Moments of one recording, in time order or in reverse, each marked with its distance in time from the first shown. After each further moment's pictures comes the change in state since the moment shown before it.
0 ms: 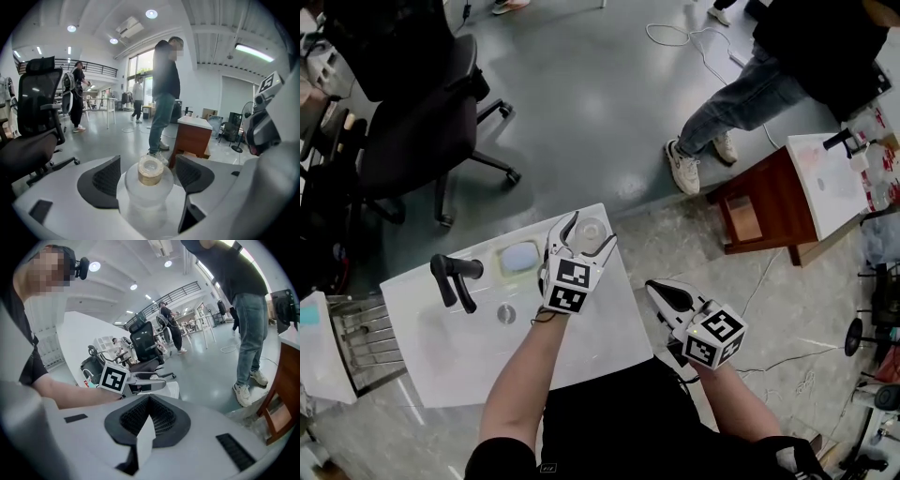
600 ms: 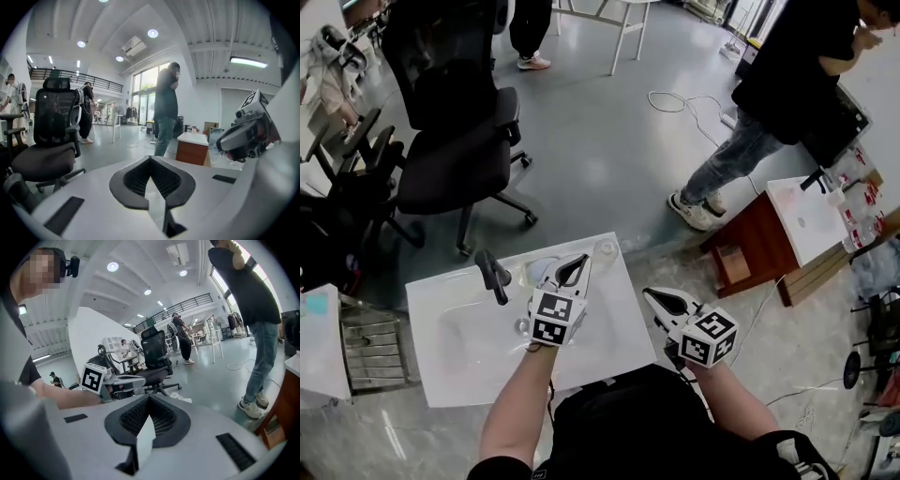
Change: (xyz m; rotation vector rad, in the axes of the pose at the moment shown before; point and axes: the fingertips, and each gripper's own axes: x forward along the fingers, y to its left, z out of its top) left arm -0.160 0.003 0.049 -0.019 -0.182 0.045; right arm -0.030 0.088 0.047 -0.140 -0.069 0.017
